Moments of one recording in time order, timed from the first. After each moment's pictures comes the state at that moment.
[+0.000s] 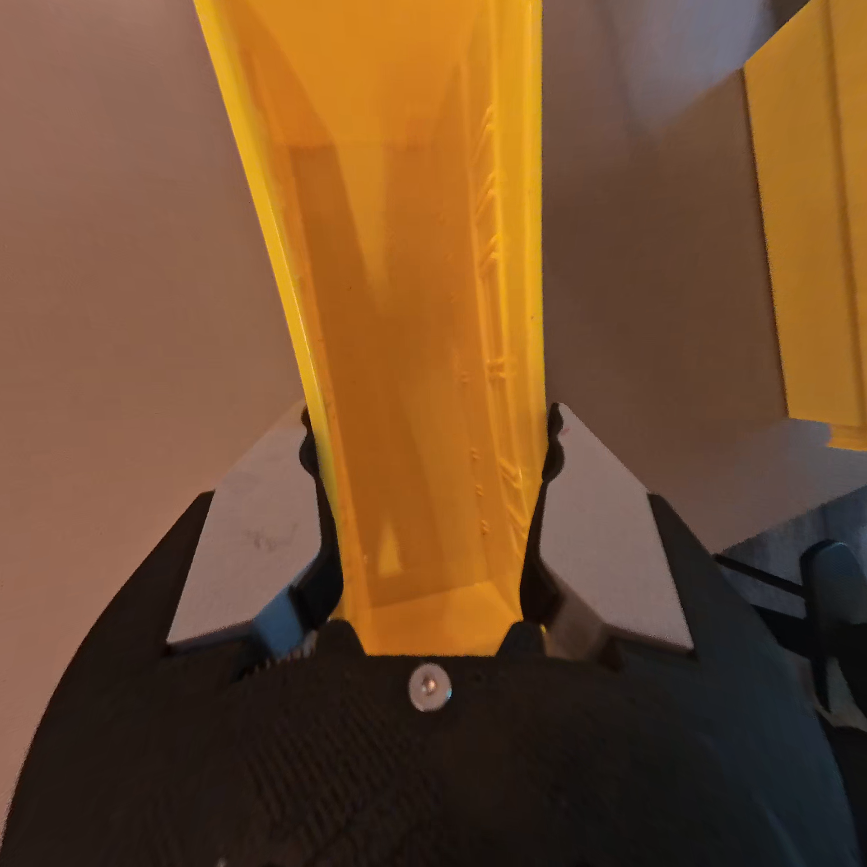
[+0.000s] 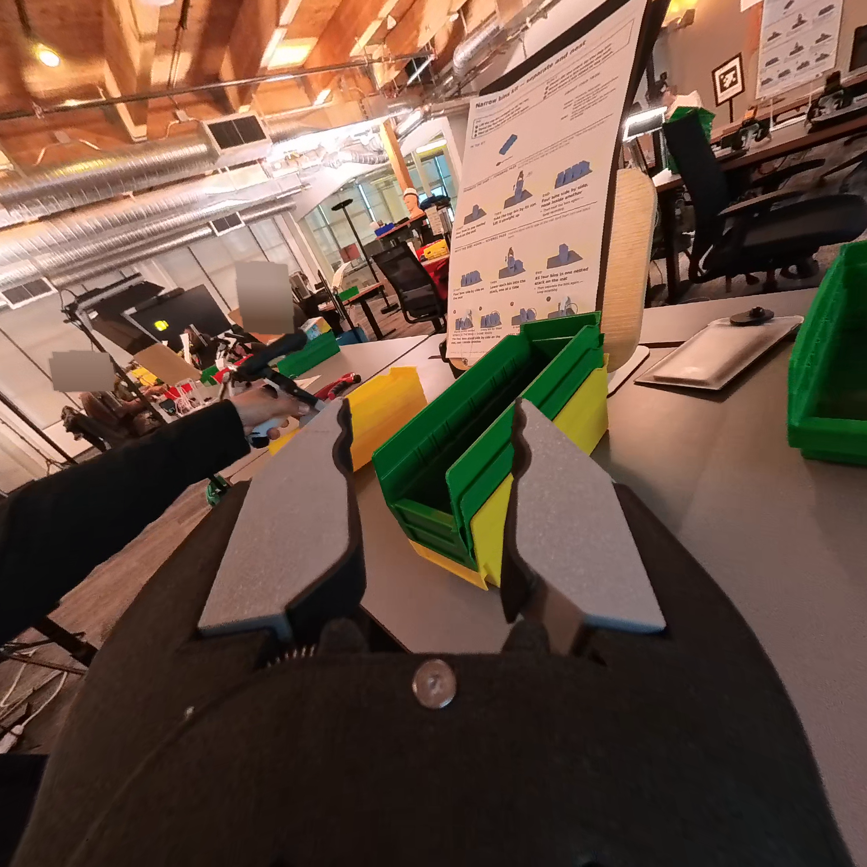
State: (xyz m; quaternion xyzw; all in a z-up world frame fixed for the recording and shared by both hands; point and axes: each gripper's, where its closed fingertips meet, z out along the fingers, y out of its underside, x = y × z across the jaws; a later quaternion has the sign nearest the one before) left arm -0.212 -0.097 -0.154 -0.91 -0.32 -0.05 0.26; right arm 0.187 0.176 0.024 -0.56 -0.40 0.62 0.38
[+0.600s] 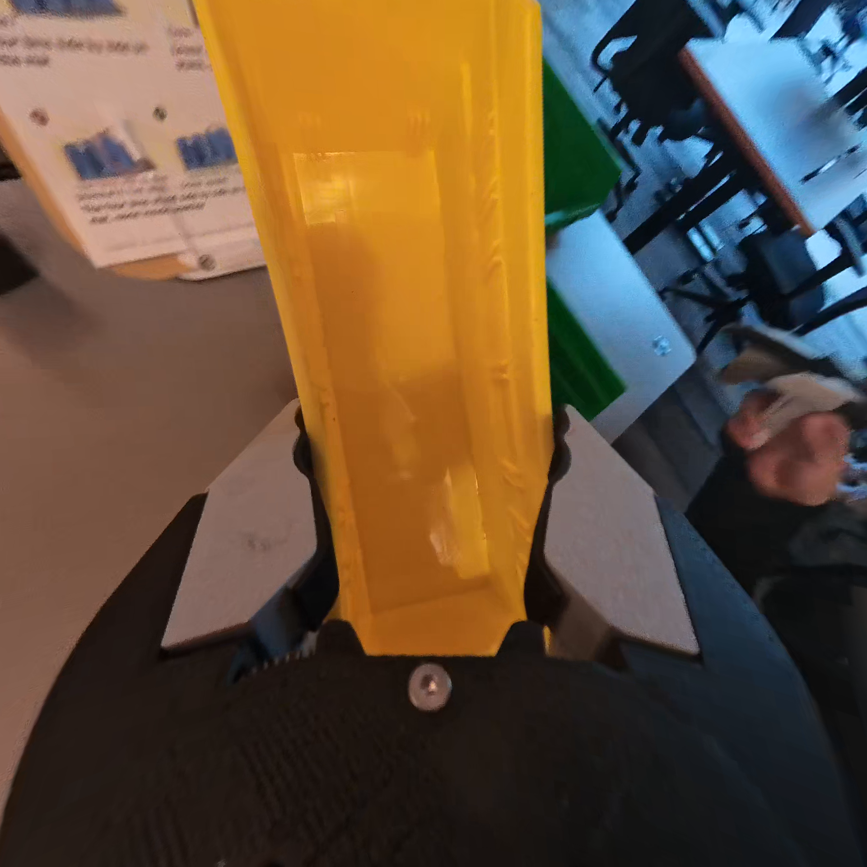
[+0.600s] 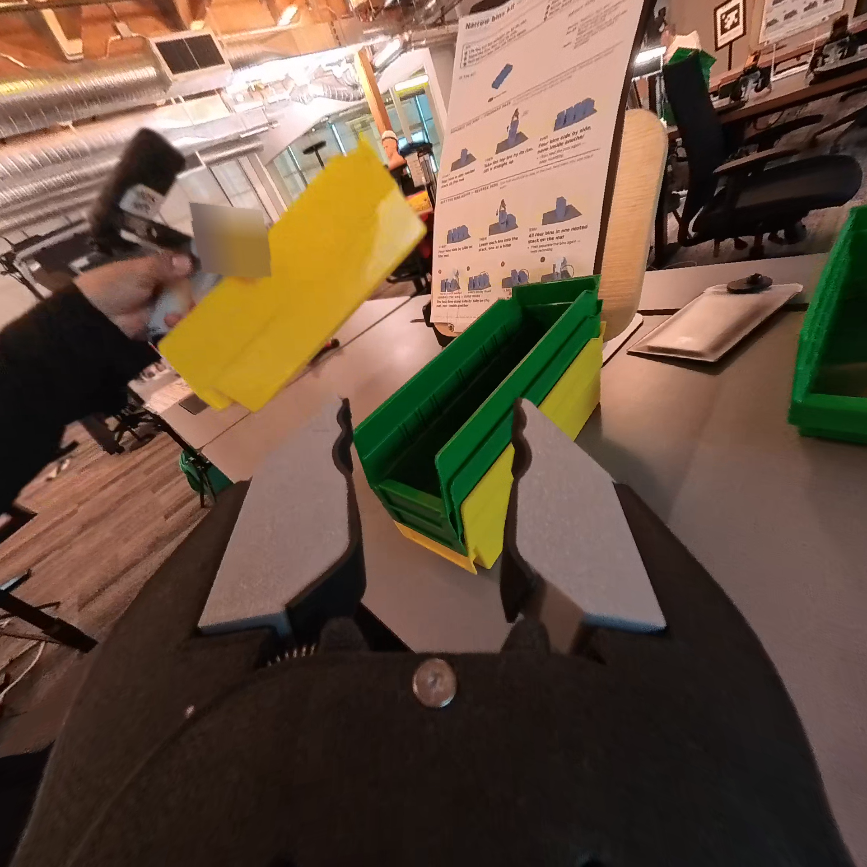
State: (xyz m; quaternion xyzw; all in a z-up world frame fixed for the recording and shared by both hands) left arm -0.098 0.006 0.032 -0.87 -0.18 -0.12 0.43; right arm 0.165 0.170 0.006 -0.58 -0.43 0.58 0.37
